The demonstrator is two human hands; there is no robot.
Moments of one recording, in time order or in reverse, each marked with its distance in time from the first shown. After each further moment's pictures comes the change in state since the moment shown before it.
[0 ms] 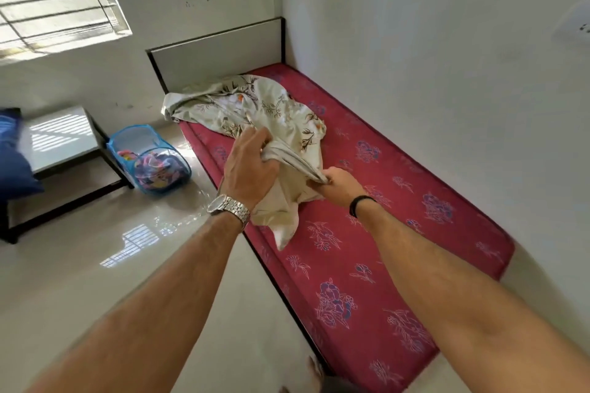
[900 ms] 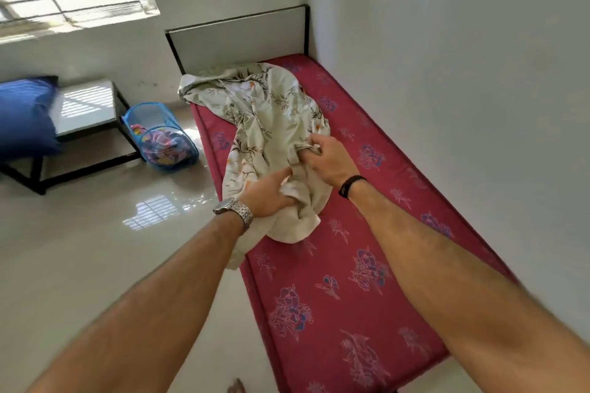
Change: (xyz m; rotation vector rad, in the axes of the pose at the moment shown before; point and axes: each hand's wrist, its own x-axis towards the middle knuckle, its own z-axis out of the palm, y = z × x) left_hand -0.006 0.060 0.177 0.053 -0.661 -0.375; right_hand 0.039 0.087 -0.111 0.280 0.051 -0.237
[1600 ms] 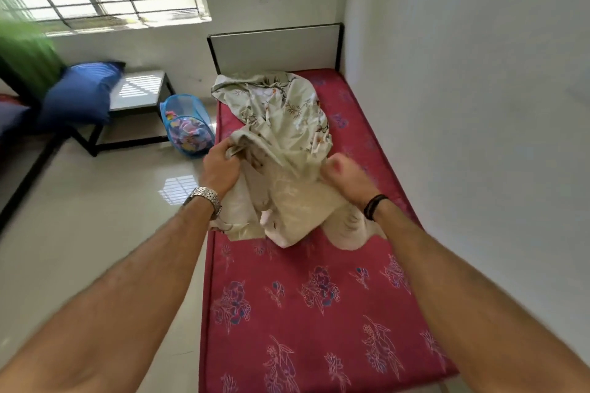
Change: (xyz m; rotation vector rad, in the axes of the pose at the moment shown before) left_hand 0.034 0.131 0.040 -0.303 0.818 -0.357; right_hand -0.026 0.128 -0.198 0.063 -0.279 0.027
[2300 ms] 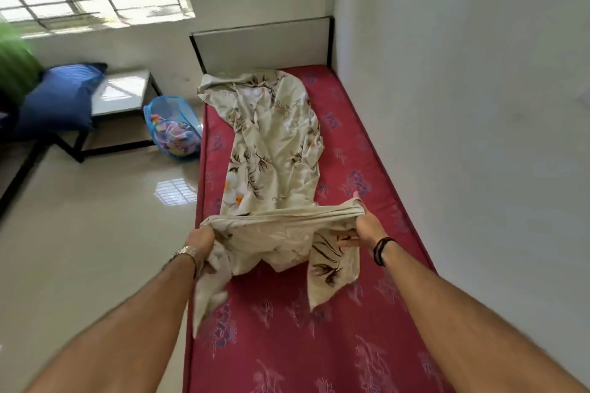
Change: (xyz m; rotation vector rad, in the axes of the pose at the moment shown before) left_hand 0.006 -0.151 0.070 0.134 -0.194 -0.763; right_hand 0.017 0.105 -0.021 0.463 -0.008 0.641
